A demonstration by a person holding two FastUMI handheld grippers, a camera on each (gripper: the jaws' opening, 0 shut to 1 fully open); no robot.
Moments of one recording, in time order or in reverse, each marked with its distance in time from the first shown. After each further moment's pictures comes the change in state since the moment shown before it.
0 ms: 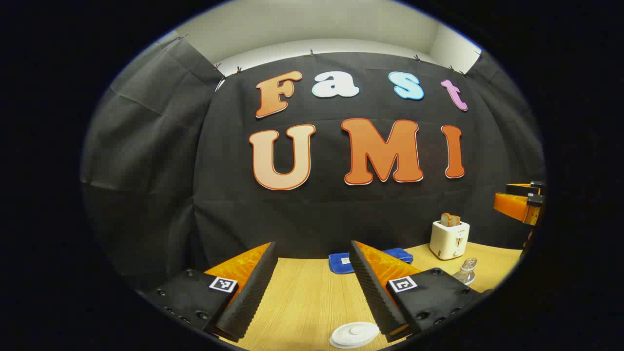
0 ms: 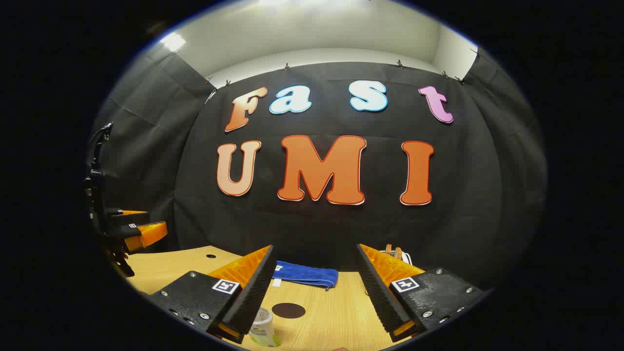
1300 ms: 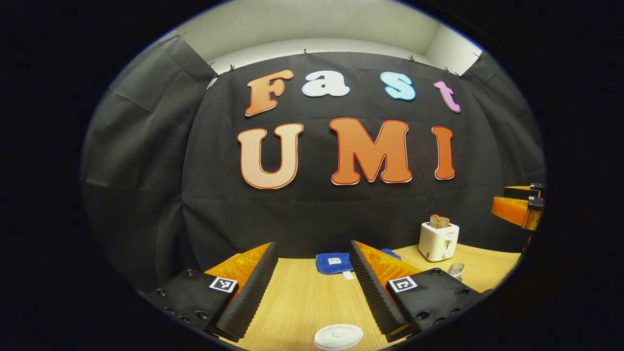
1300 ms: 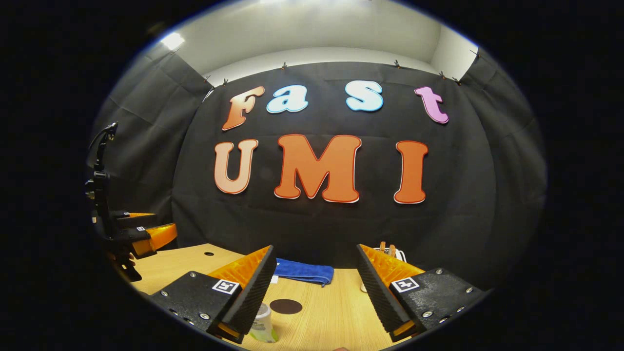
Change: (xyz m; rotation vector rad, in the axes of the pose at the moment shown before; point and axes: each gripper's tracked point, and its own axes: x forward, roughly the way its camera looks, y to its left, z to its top) left arm 0.001 -0.031 -0.003 -0.008 0.006 -0.056; right arm -0.019 -0.001 -0.005 -0.003 0.031 -0.016
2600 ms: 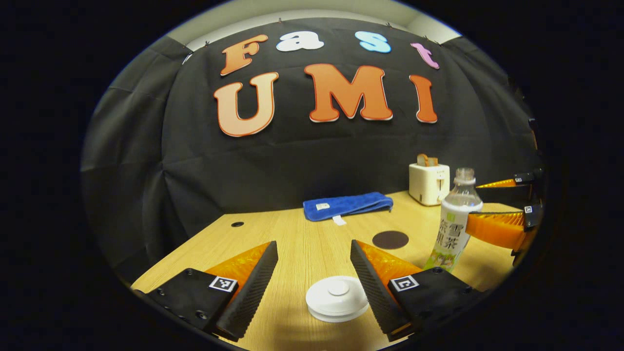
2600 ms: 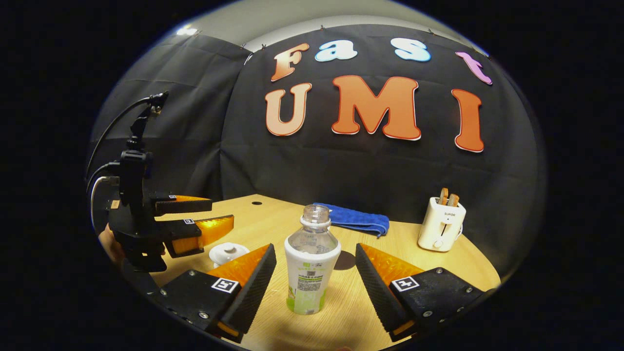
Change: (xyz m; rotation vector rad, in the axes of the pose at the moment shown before) left arm -0.023 -0.024 -0.154 0.100 0.287 -0.088; right arm -0.021 0.090 -0.149 -0.026 0.275 0.295
